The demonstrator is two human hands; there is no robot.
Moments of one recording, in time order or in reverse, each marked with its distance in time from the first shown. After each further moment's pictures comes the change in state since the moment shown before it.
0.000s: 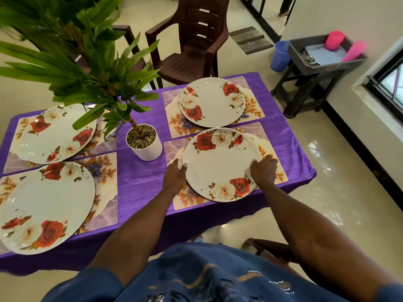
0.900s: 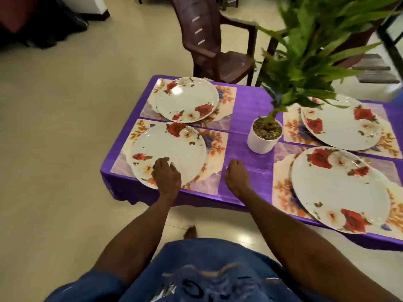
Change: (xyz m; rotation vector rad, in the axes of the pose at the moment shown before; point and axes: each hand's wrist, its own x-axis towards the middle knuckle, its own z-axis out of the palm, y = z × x) left_hand -0.090 -0.293 -0.198 0.042 0.849 -0.301; right_hand -0.292 -0.172 0.242 -0.331 -0.389 -0.996
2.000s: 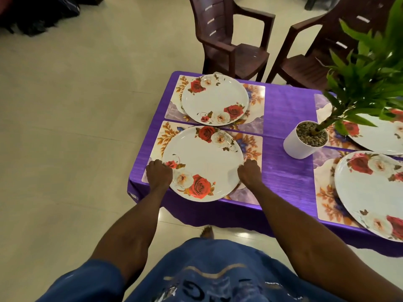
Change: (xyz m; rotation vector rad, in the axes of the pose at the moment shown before) left_hand 0.136 -0.133 -0.029 0.032 -0.271 -0.158; right_hand 0.067 -0.083 0.071 0.197 -0.072 0.436
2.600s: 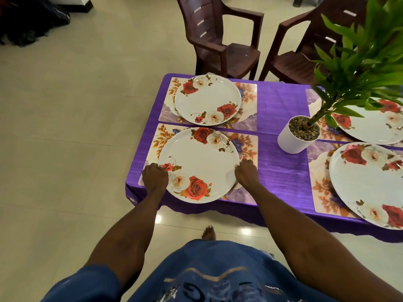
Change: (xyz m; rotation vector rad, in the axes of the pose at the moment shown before) left_hand -0.004 -0.002 0.000 0.001 0.042 0.002; right_hand -0.009 0.010 0.001 -0.075 0.037 -0.108
